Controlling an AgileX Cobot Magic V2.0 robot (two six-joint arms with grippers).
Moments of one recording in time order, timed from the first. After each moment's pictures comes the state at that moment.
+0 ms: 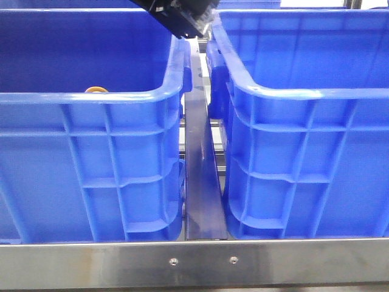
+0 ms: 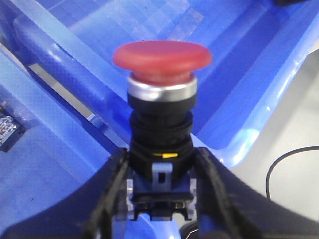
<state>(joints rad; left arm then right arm) -0.81 1.31 -1.14 -0.21 0.61 0.11 0.12 1.09 -0.97 1.17 0.93 -0.45</state>
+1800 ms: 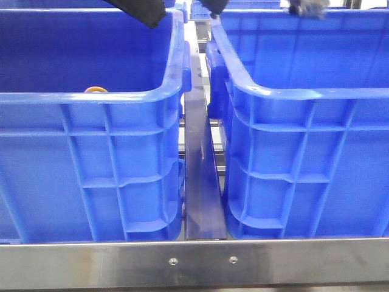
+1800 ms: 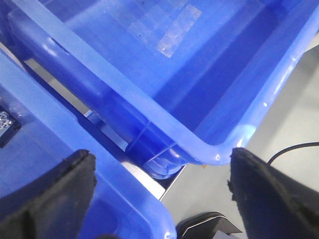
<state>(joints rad) -0.81 1.31 -1.14 -0.22 0.62 0.11 0.17 1.21 -1.01 0.82 0.42 -0.60</state>
